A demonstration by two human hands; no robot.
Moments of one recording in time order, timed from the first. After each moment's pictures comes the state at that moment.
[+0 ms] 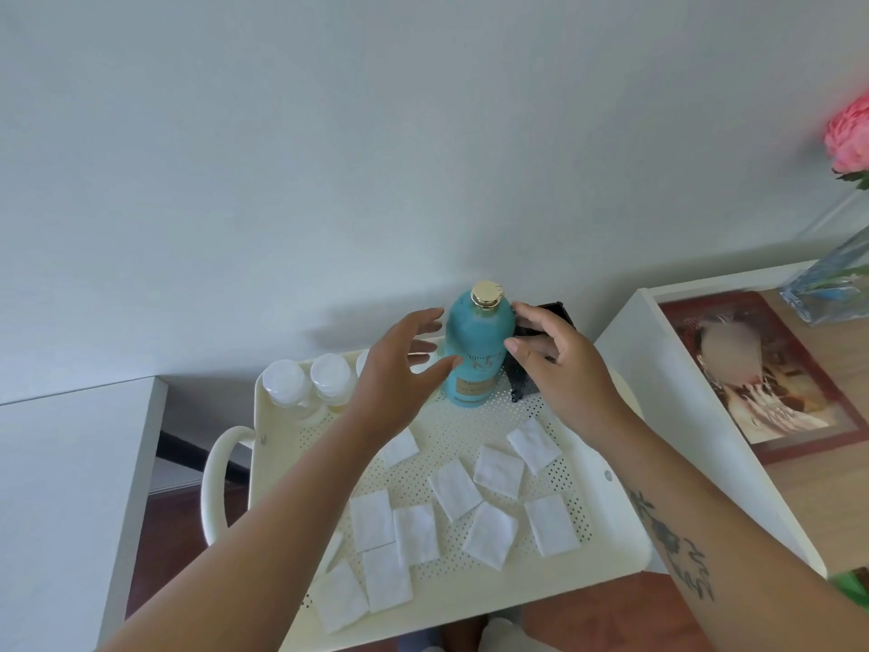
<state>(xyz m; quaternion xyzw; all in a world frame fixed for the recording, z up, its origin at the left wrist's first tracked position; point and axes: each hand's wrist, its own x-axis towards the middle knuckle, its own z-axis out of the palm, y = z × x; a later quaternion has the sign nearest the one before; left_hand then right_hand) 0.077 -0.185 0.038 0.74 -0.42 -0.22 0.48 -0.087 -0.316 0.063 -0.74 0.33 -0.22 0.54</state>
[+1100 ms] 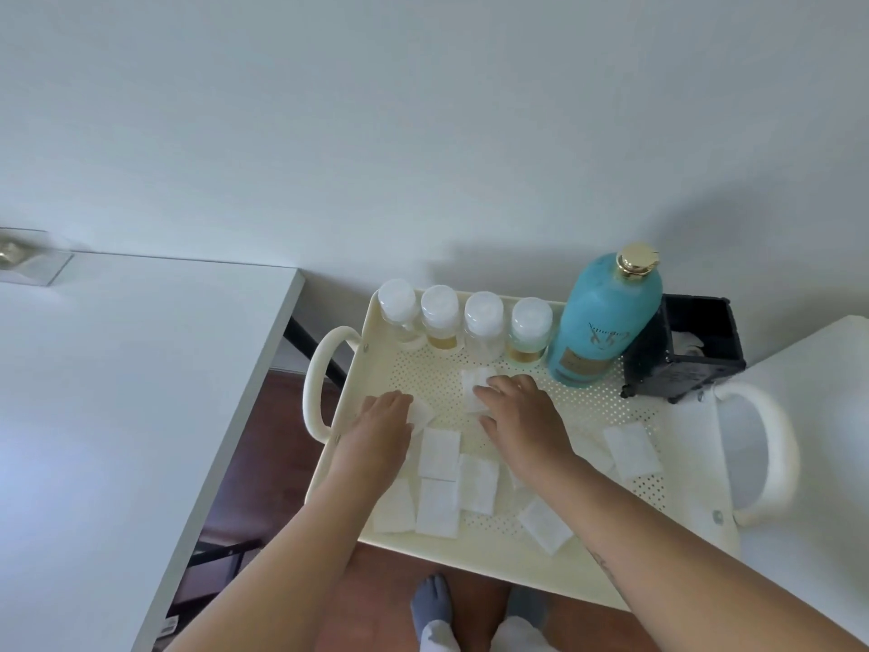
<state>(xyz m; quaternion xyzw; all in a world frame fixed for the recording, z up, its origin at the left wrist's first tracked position) 0.048 -0.036 -0.051 0.95 -0.25 -0.15 0.10 -0.033 -0.227 -0.068 -0.98 0.09 0.02 0.20</state>
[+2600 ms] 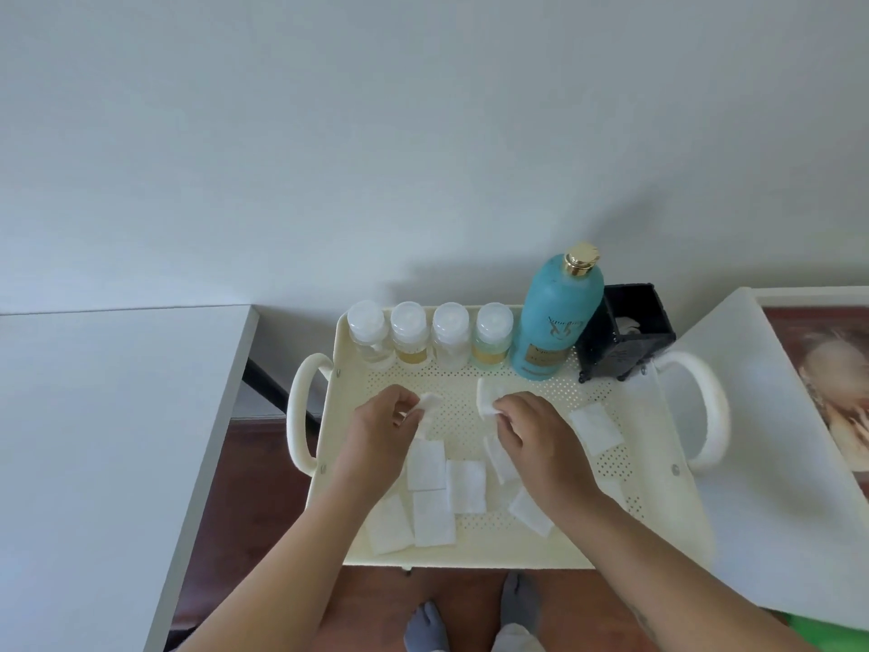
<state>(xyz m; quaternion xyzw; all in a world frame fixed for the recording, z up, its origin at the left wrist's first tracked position) 0.053 -0.051 -0.019 0.88 -0.23 -0.18 0.38 -0.087 -0.209 -0.029 -0.93 0.21 -0.16 0.26</state>
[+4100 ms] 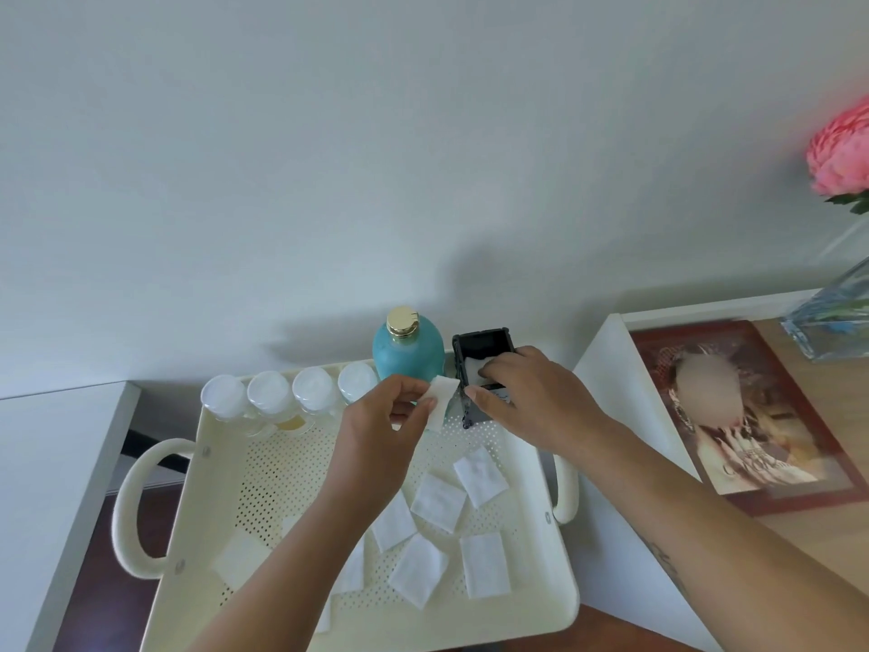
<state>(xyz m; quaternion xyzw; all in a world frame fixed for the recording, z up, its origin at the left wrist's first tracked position) -0.013 -0.213 0.048 0.81 -0.32 -0.16 0.47 -0.118 -0.400 0.025 -0.97 0.19 -0.04 0.17</state>
